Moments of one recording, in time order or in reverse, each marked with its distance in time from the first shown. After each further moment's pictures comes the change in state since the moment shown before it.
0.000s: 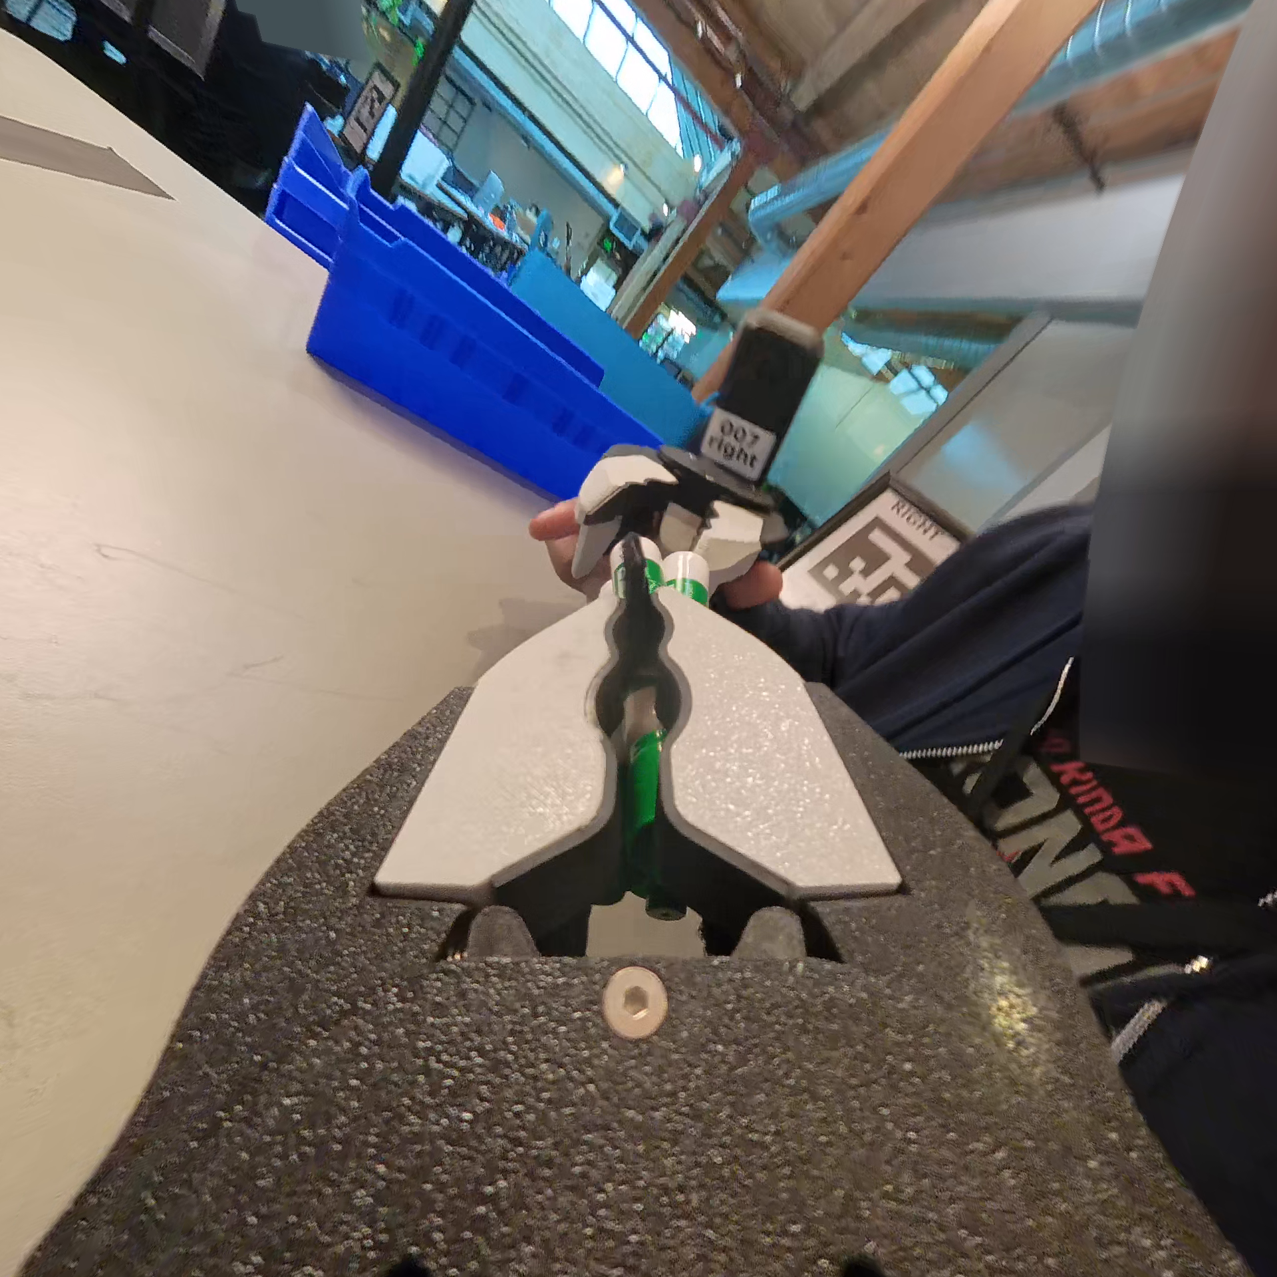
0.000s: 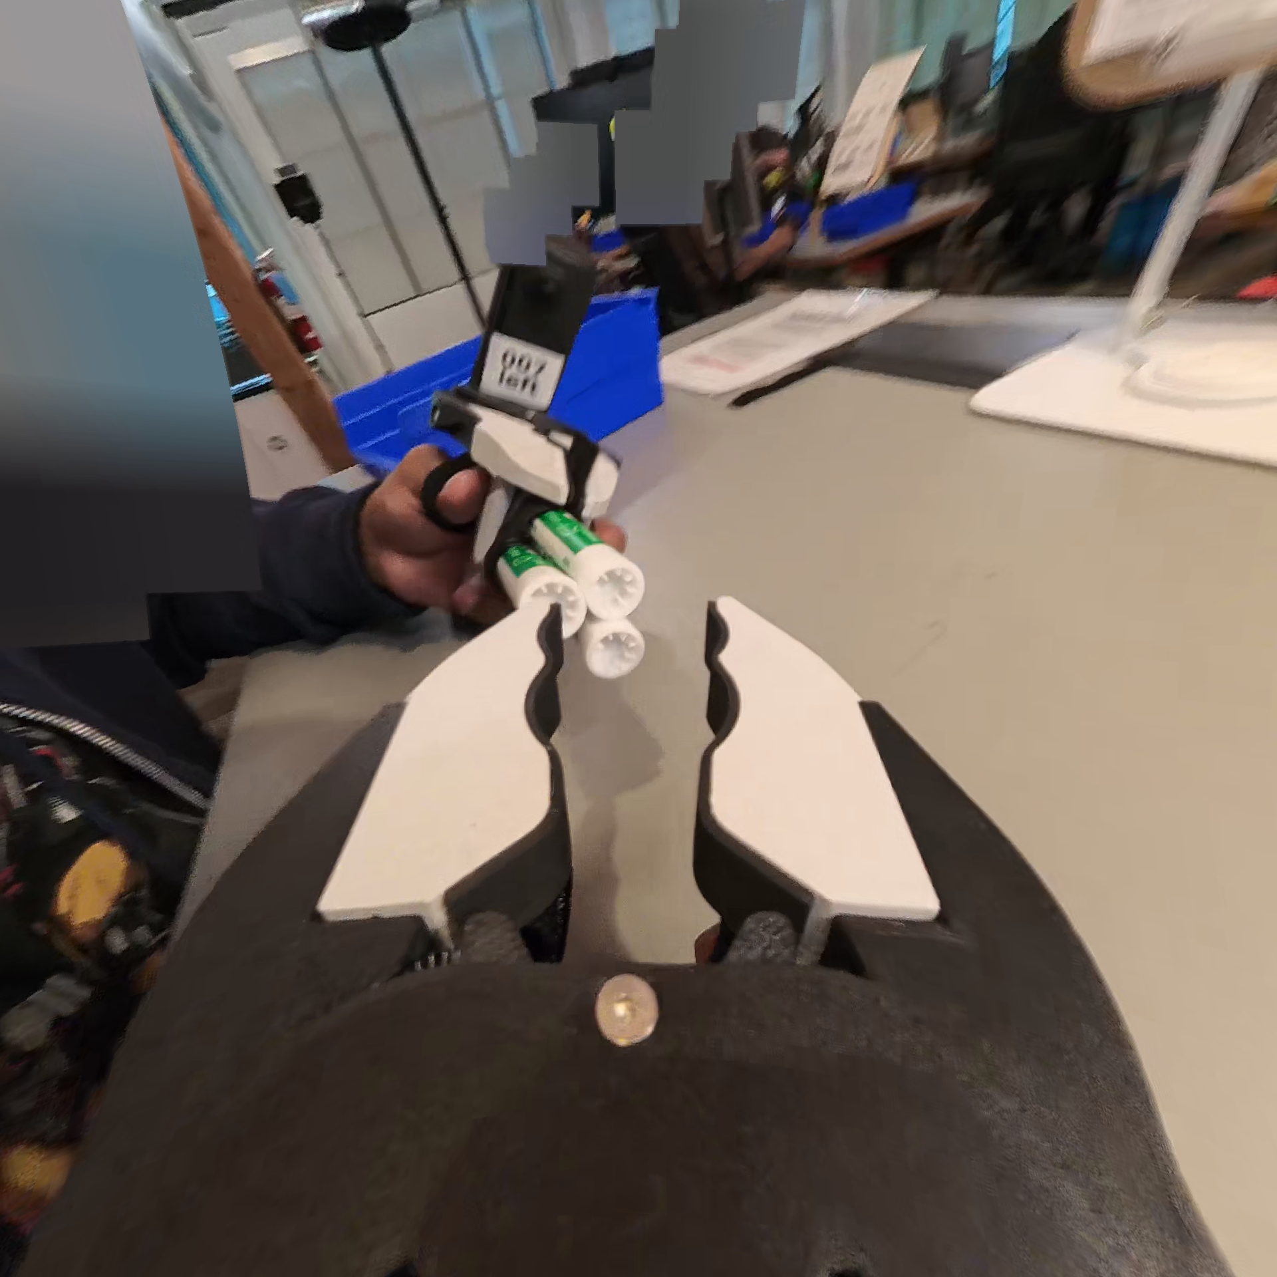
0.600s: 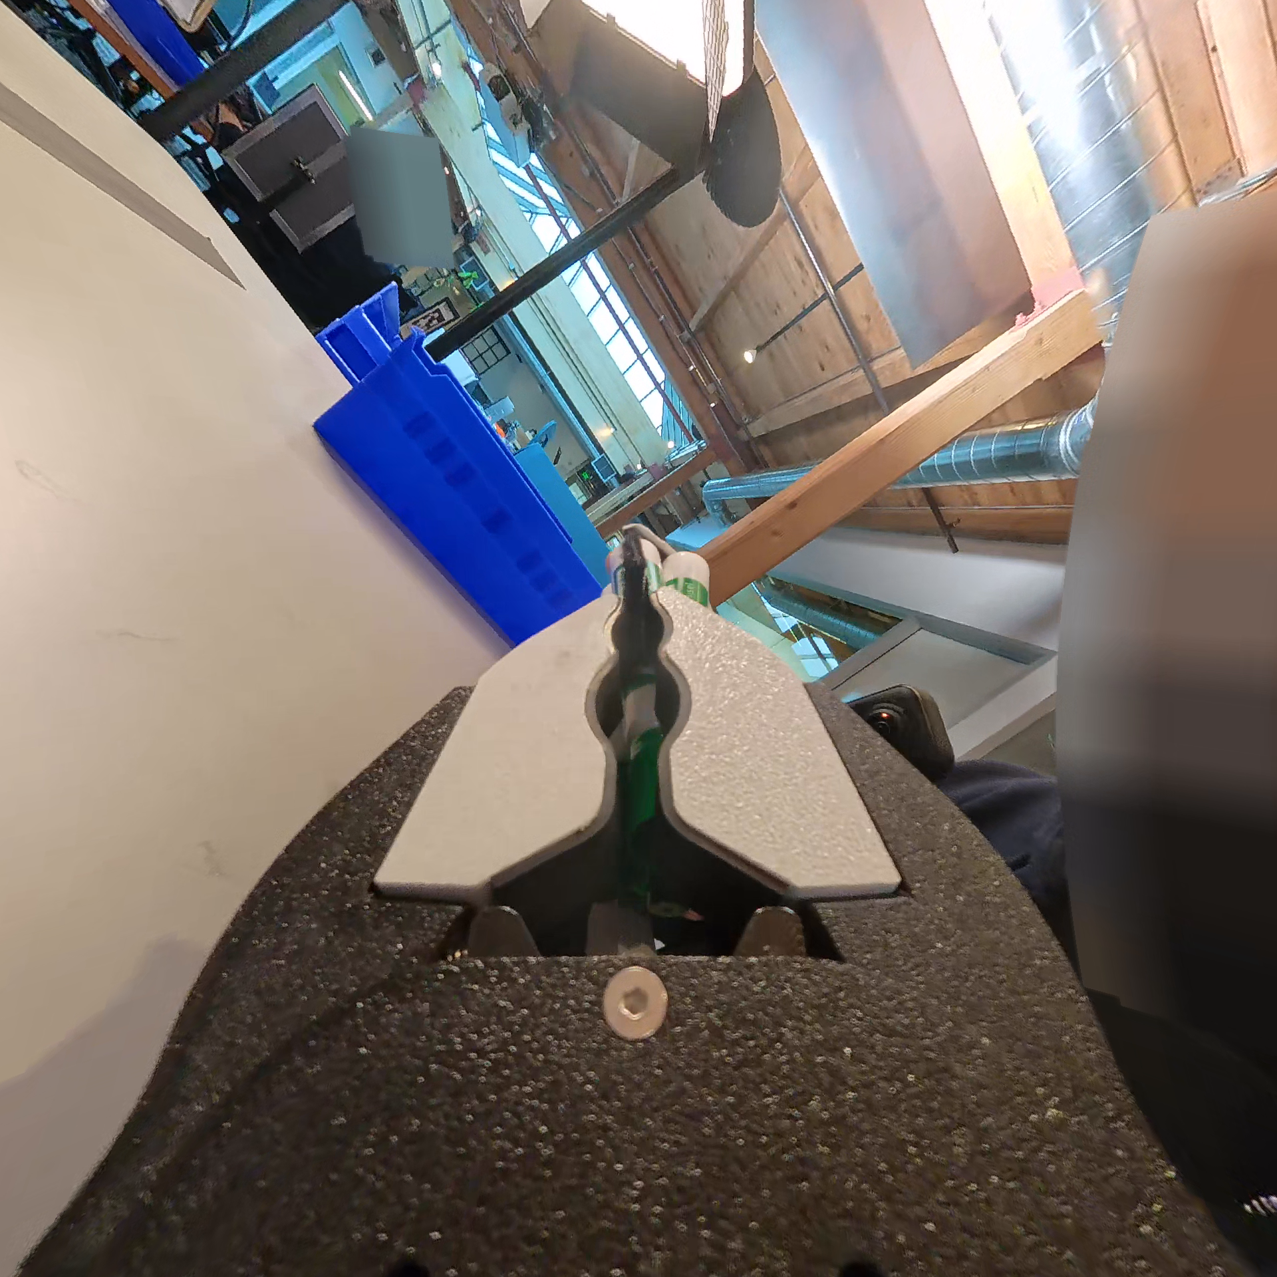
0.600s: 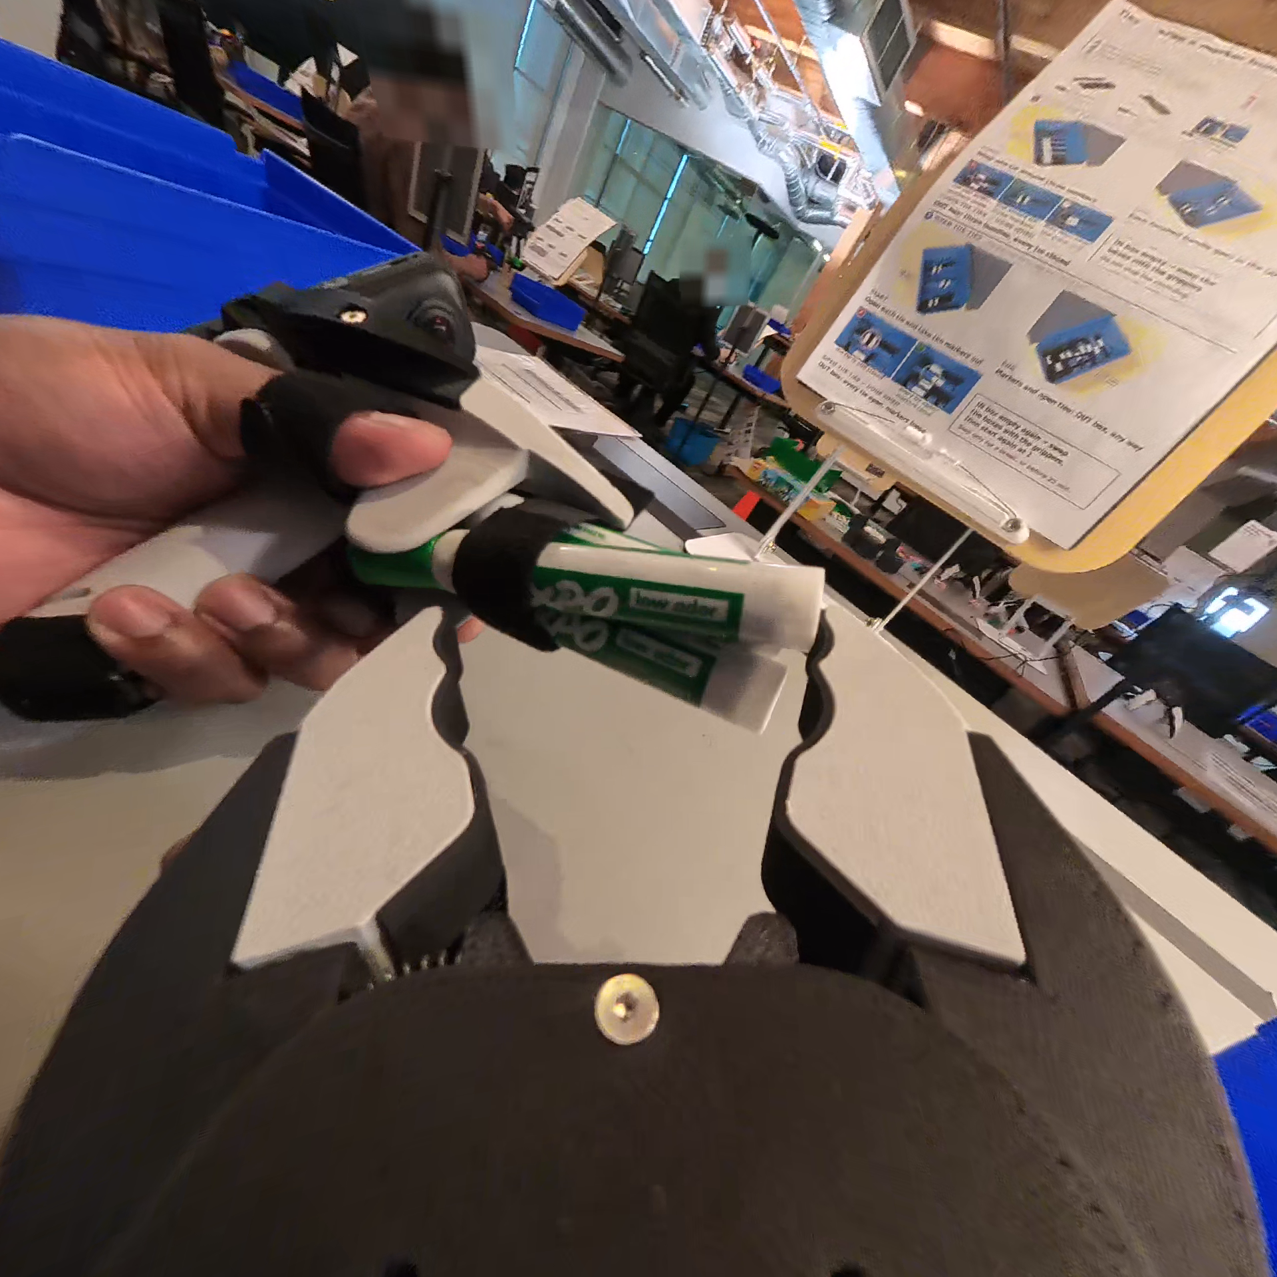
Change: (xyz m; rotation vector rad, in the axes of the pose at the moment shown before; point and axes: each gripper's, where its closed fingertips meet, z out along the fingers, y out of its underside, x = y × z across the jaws) left arm 0.003 -0.016 0.008 0.354 0.012 -0.296; right arm -0.014 -0.011 0.034 0.028 0.494 -0.676
